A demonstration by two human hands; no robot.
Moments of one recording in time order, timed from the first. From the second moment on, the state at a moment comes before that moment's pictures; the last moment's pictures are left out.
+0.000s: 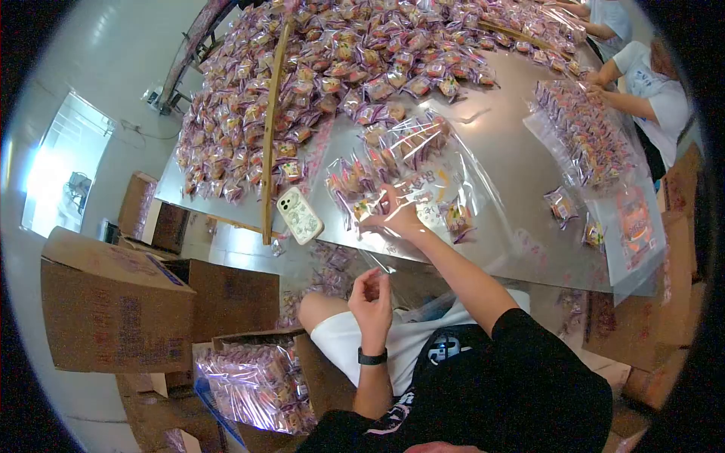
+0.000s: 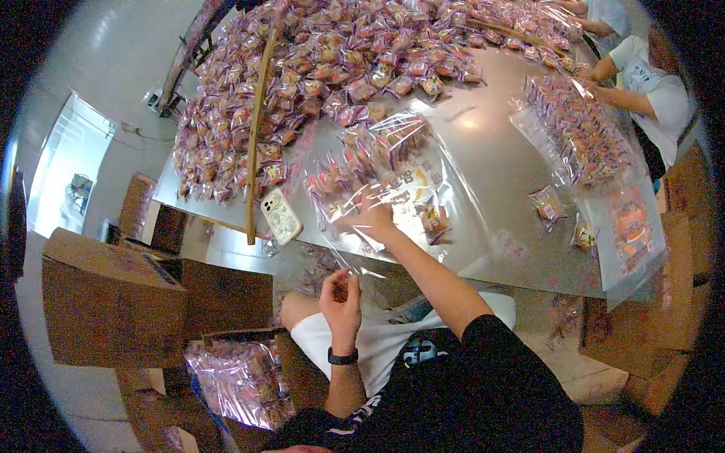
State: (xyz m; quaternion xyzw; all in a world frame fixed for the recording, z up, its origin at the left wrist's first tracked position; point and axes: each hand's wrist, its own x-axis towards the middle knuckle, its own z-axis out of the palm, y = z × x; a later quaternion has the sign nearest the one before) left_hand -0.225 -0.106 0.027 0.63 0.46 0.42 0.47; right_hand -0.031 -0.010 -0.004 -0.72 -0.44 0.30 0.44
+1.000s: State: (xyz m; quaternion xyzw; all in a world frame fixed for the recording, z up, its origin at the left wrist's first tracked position) left_hand -0.219 -0.106 0.030 0.63 0.49 0.40 0.45; right_hand -0.058 -0.053 0.010 -0.55 -0.68 0.02 0.49
